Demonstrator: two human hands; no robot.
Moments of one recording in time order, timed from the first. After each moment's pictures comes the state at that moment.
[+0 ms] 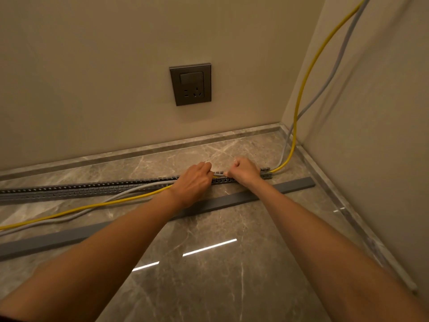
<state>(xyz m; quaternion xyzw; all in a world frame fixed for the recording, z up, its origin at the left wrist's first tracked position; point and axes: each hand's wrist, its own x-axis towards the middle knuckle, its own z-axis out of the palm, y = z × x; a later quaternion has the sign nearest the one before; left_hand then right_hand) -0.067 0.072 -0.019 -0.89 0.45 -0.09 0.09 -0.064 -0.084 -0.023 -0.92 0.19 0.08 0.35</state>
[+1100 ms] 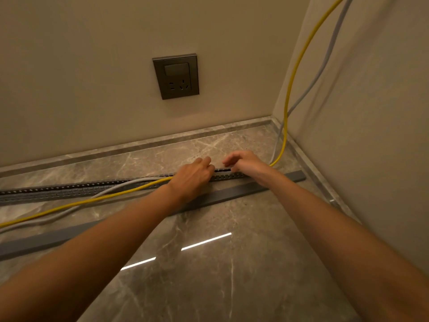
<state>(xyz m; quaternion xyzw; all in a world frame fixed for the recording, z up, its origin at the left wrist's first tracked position) -0.071 0.042 -0.012 -0.92 0.38 0.01 0.09 -0.075 -0.120 -0.015 -0.85 0.12 0.13 0.50</state>
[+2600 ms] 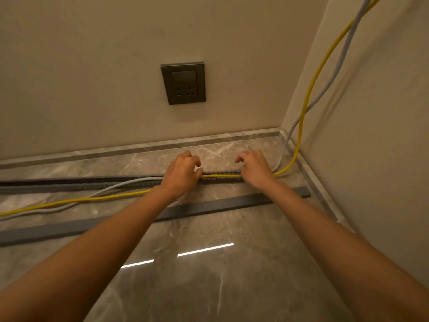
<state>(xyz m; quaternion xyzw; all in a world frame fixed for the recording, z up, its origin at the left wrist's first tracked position) -0.054 0.046 -0.012 -0.97 0.15 0.00 -0.18 -0.064 -0.139 -0.017 -0.98 -0.01 -0.02 0.20</state>
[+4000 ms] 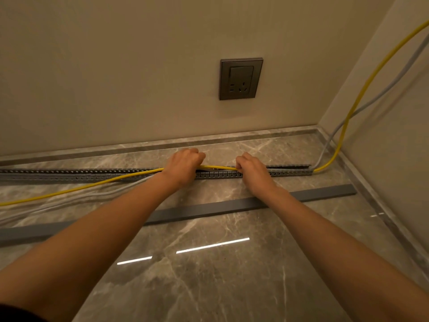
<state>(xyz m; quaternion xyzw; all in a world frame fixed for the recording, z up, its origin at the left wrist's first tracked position) -0.039 0.160 0.000 -0.97 0.24 0.01 0.02 -0.065 -0.021 -0.034 -0.99 -0.08 -0.05 0.14</state>
